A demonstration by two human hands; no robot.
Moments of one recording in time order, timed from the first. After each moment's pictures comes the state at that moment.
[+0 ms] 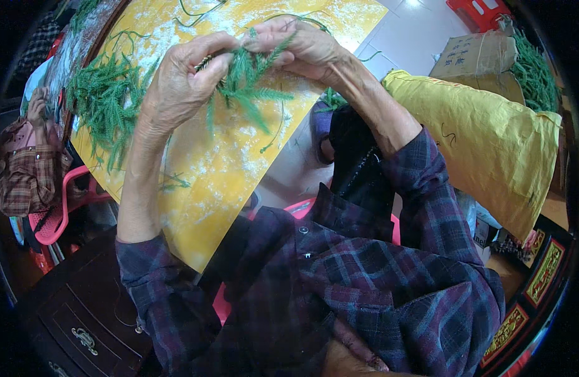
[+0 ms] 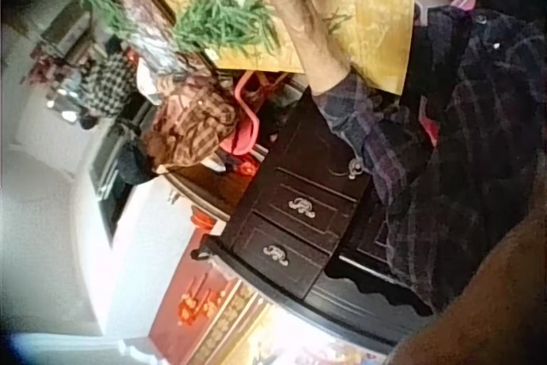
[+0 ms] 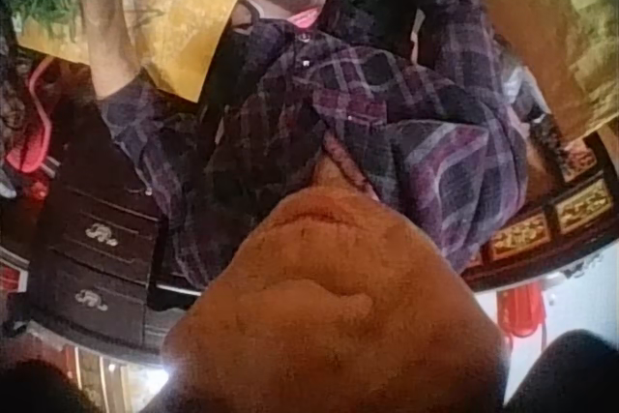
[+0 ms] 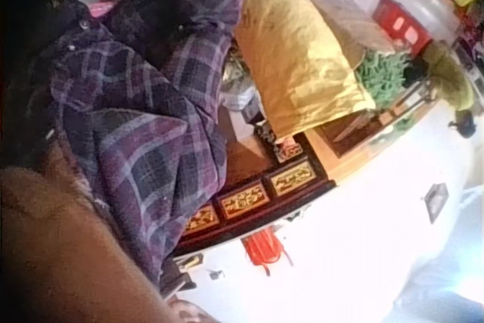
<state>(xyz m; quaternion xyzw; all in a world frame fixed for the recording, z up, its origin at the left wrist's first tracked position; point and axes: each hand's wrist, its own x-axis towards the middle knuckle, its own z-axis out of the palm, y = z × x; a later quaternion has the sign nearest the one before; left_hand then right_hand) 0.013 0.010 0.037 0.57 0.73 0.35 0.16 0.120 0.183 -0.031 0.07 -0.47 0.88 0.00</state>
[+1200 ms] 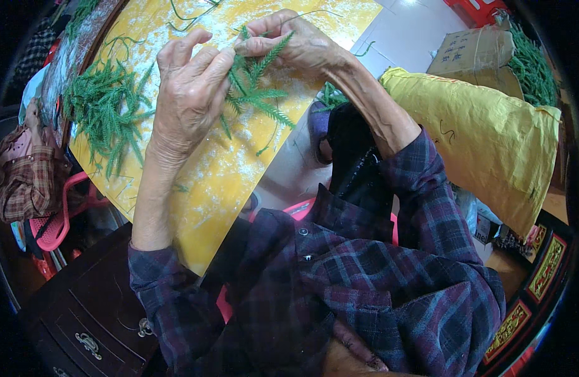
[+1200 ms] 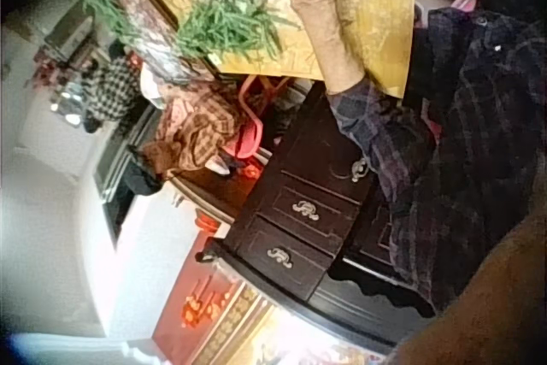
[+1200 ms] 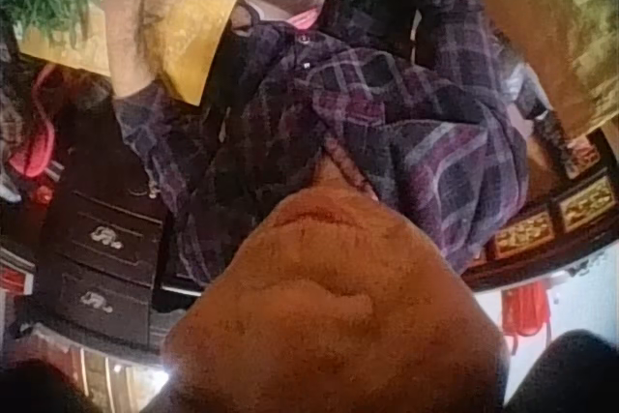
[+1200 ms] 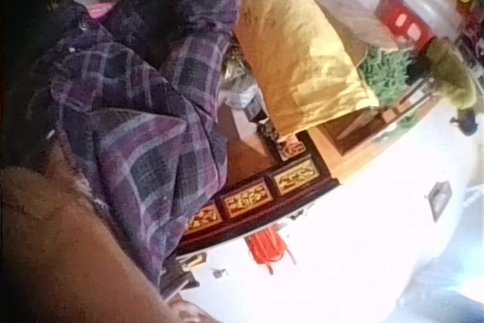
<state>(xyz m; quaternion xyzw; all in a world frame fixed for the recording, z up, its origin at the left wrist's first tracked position) 0.033 0.006 0.033 0.71 0.66 0.16 -0.18 0.125 0.178 -0.020 -0.02 -0.61 0.79 0.07</state>
